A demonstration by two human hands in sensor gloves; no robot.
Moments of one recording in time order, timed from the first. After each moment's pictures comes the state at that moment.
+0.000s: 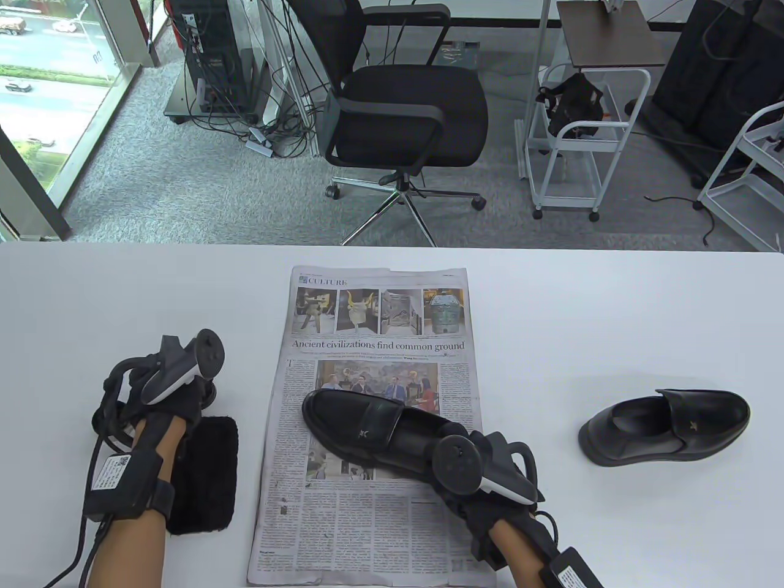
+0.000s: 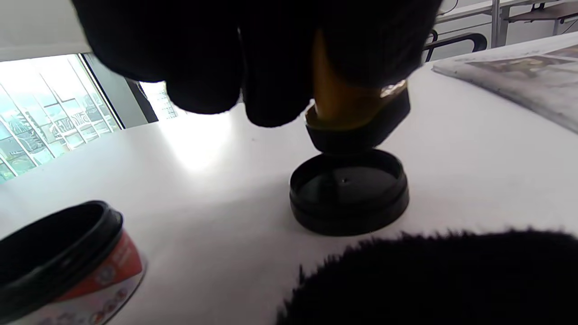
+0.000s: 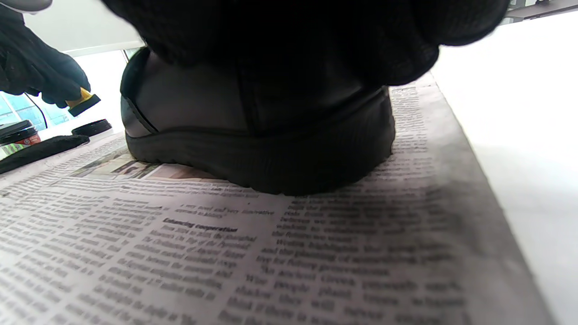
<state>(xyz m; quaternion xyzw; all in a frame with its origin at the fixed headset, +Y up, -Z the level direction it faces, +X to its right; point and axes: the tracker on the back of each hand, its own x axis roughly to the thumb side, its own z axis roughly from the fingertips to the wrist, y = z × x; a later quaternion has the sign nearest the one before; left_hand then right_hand) -0.327 -0.695 -0.383 -0.12 0.08 -0.11 0.98 0.088 -0.716 -0.260 0.20 0.08 0.97 0.11</state>
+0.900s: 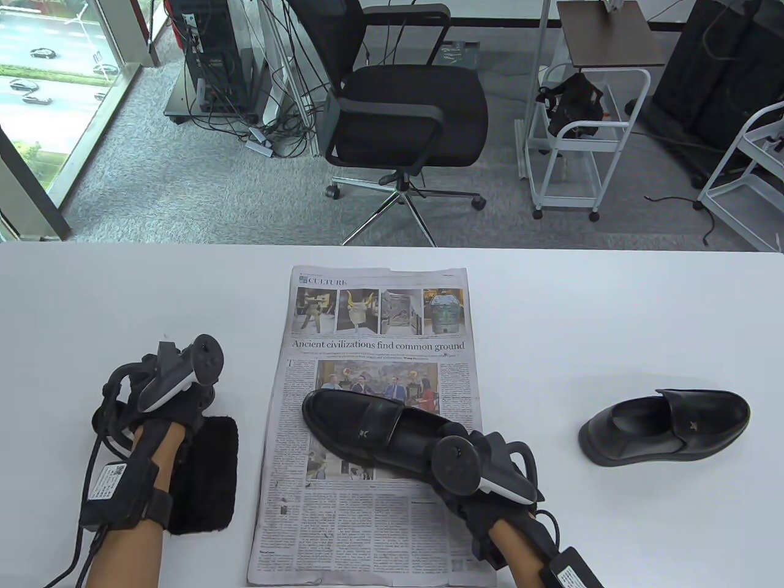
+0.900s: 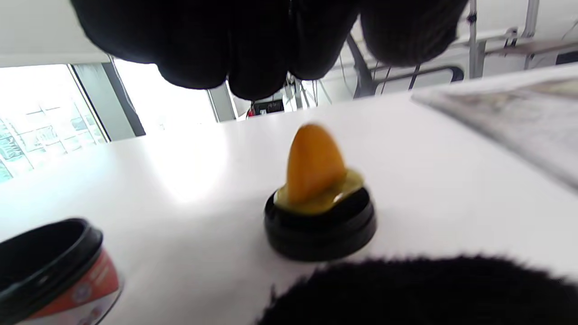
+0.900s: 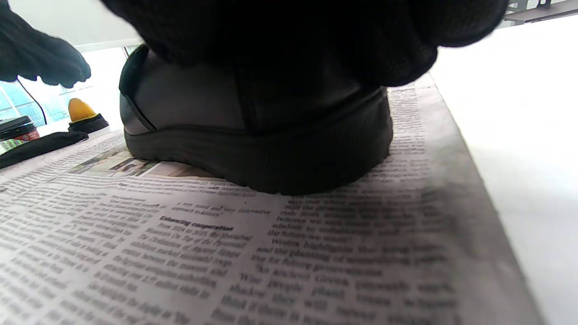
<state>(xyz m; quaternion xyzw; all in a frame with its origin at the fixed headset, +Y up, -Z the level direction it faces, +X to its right) -0.315 -0.674 -0.365 -0.06 0.05 -0.08 0.99 0.087 -0.716 -0.259 0.20 0.08 0.97 0.10</state>
